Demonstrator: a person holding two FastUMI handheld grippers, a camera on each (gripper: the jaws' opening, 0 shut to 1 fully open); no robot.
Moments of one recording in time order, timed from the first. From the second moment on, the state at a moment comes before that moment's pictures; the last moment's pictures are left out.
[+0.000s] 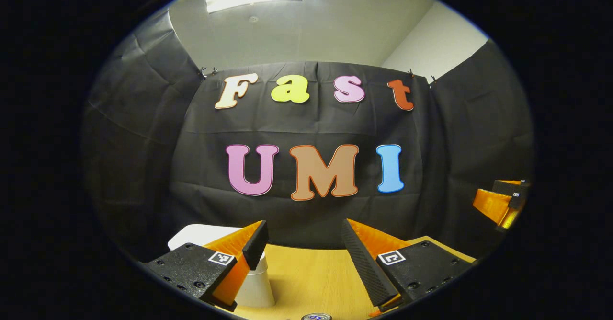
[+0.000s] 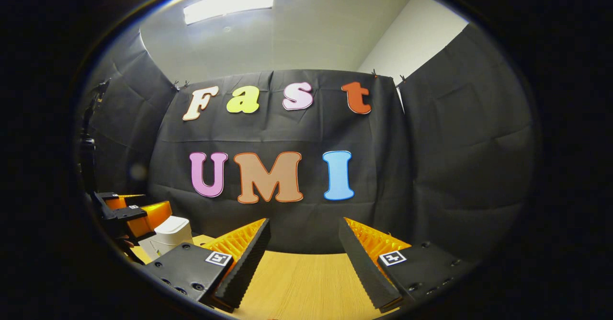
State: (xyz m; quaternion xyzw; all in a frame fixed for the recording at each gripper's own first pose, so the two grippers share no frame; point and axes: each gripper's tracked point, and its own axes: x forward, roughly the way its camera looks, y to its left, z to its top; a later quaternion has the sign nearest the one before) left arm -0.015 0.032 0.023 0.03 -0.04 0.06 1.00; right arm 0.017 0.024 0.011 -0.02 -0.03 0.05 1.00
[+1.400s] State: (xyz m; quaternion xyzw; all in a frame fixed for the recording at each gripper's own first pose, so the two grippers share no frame) left arm -0.011 0.029 0.014 0.03 -0.02 0.05 1.00; right arm 0.020 0.022 0.011 -0.01 -0.03 0.05 1.00
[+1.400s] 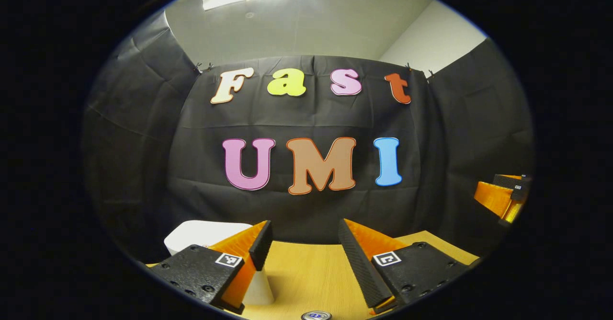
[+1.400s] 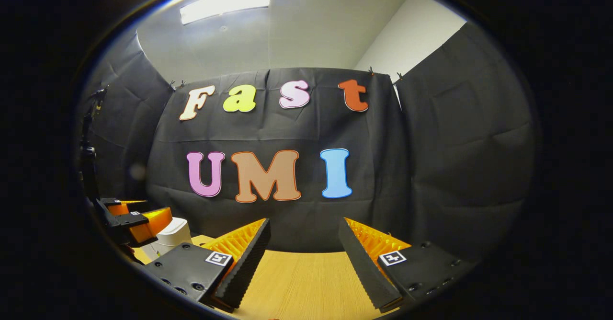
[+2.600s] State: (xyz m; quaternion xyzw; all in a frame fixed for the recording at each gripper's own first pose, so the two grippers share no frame) left arm -0.004 0.110 0.016 0.06 -0.02 0.13 0.99; right arm 0.021 0.042 0.008 -0.02 -0.02 0.05 1.00
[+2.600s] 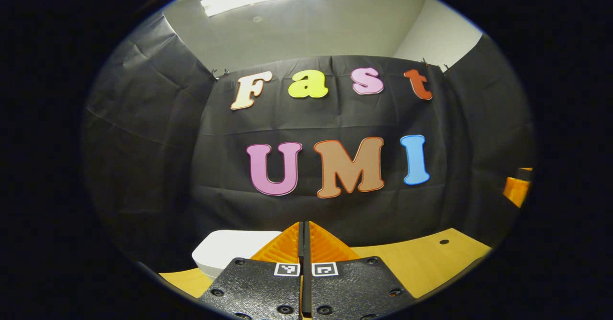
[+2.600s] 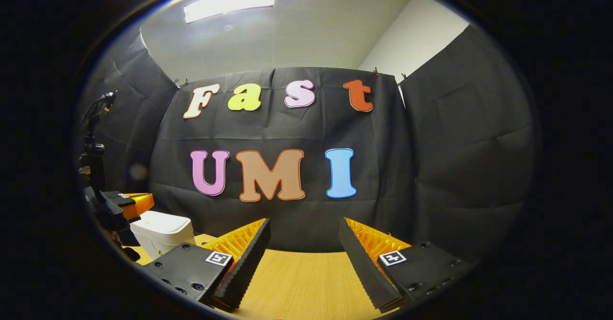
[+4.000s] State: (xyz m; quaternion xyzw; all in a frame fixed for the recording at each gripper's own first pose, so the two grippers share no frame) left arm 0.007 0.208 -0.074 0.09 0.05 0.19 0.98; right arm 0.032 0.122 -0.027 -0.06 0.03 0.10 0.99
